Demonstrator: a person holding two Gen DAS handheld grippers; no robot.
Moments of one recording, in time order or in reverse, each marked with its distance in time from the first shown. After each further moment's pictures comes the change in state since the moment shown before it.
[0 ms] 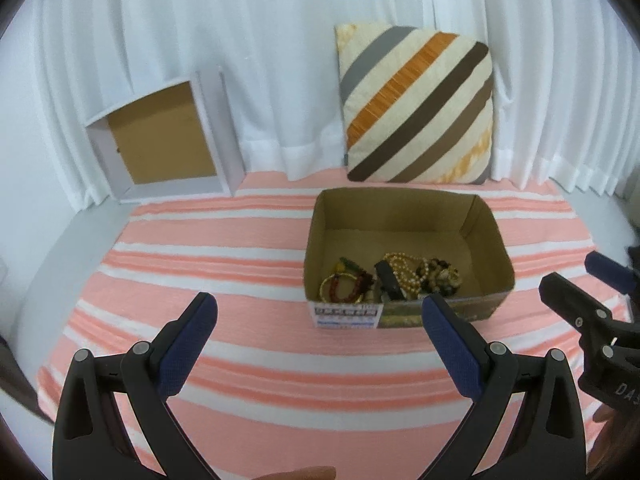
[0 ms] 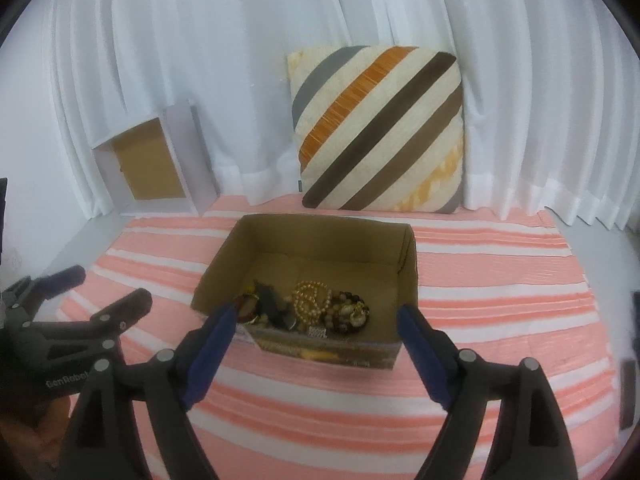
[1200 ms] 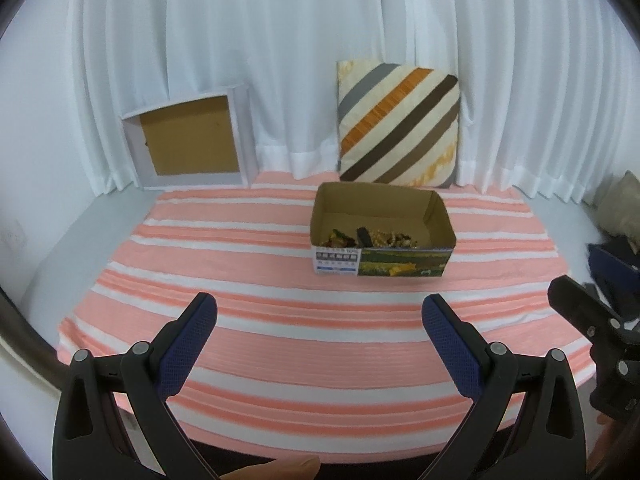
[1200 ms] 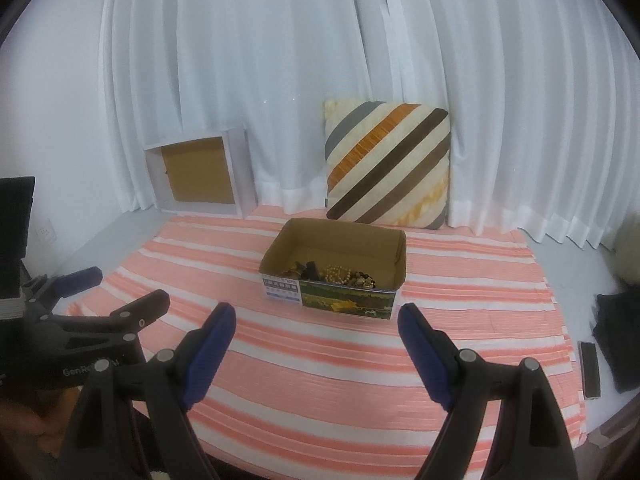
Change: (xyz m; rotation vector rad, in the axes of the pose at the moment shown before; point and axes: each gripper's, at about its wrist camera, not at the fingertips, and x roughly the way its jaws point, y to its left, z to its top) left arm -0.154 0.017 -0.064 -0.039 -0.055 -0.039; right arm -0.180 0.047 -0.057 -0.077 -0.091 0.005
